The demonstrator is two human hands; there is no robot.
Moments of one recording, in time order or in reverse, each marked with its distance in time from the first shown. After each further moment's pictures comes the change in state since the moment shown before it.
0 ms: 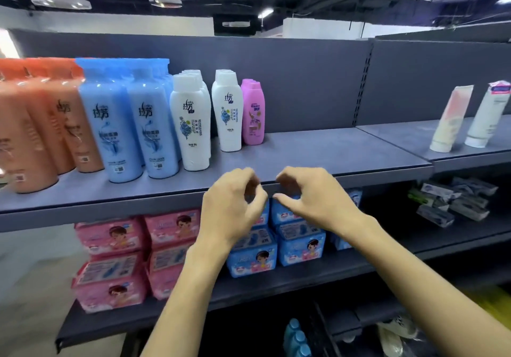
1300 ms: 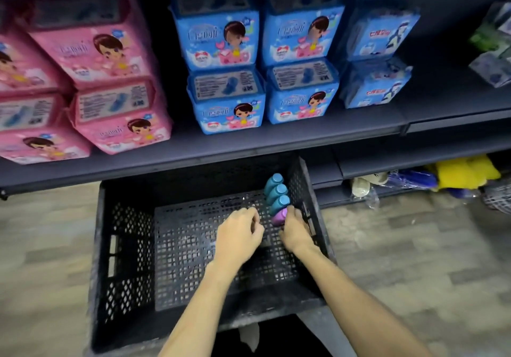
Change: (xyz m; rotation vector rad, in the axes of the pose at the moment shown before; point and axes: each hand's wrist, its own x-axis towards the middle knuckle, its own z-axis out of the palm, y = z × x) left_hand -0.312 -0.044 0.193 0.046 -0.801 -0.593; right_hand -0.277 0.128 0.332 0.103 -0.807 0.836
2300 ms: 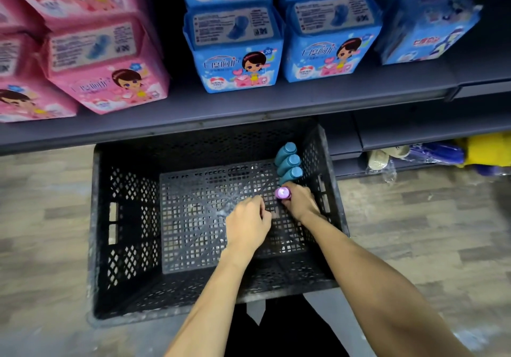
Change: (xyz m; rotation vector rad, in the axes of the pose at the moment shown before) left_hand -0.009 -0.014 0.050 0.020 -0.044 -0.217; right_hand 0.044 0.015 0.026 0.059 -0.053 -0.112
